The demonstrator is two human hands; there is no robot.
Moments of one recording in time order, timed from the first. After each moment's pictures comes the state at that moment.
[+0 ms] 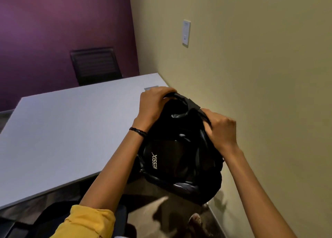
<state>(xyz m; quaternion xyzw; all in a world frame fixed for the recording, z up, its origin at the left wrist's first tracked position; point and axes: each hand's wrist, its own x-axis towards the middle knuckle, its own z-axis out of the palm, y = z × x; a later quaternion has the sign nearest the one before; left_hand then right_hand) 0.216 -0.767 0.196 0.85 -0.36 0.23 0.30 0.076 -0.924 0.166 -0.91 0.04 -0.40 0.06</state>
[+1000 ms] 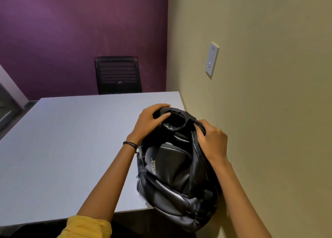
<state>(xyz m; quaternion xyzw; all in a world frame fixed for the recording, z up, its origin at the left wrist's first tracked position) 0.468 -0.882 0.139 0.84 -0.27 0.13 0.46 0.357 -1.083 0.149 -0.92 -0.01 -0.35 0.19</state>
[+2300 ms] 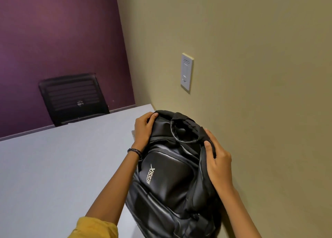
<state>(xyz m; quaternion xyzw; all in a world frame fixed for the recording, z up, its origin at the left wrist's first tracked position) 0.627 -0.968 0.106 0.78 -0.23 0.13 0.57 0.413 -1.107 0.120 -0.82 0.12 -0.37 0.41</state>
